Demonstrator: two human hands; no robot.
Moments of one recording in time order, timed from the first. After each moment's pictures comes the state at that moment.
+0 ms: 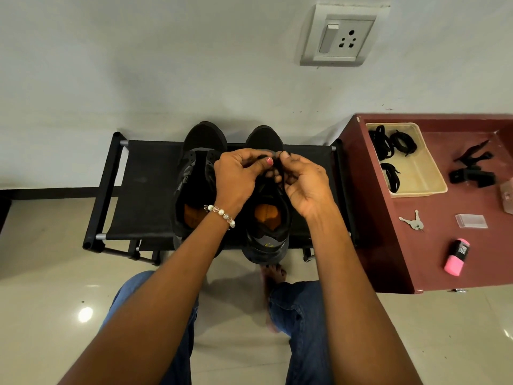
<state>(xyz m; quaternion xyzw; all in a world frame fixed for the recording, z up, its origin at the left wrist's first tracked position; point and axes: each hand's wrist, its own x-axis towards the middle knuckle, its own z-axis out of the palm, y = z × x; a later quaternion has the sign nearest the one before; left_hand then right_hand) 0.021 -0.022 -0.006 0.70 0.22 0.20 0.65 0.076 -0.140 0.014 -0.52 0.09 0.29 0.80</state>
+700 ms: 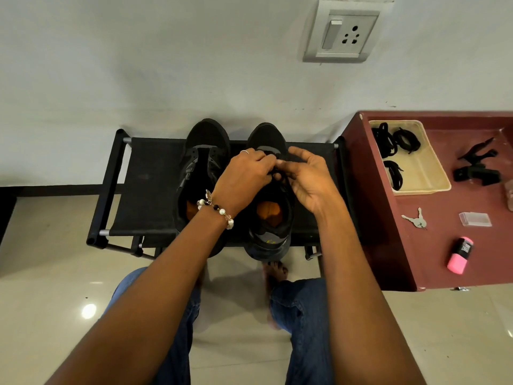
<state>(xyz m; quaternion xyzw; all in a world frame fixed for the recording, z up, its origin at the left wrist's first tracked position) 0.017 -0.011 -0.003 0.96 -0.07 0.23 0.15 0.084 -0.142 0.016 -0.57 0.08 0.32 0.75</state>
